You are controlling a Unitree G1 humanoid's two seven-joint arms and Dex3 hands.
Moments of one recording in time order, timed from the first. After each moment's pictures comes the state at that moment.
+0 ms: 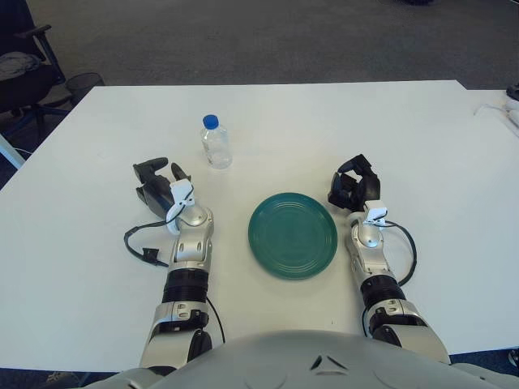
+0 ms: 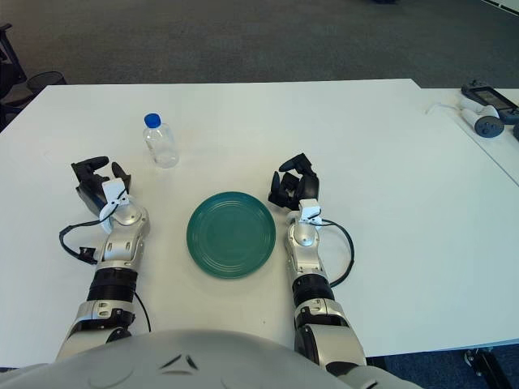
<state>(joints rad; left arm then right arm) -0.19 -0.12 0.15 0.22 0.20 0.10 0.87 -0.21 0.09 -0.11 0.69 -0.05 -0.63 -0.22</state>
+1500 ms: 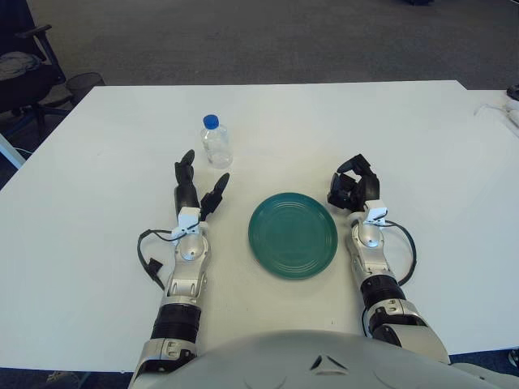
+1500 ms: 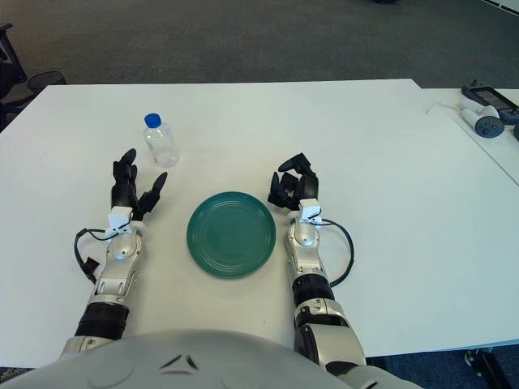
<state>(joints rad) 0.02 -0.04 0.03 0.20 0.14 -0.28 0.34 -0.21 0.09 -0.12 0.69 -0.05 -0.62 -0.21</state>
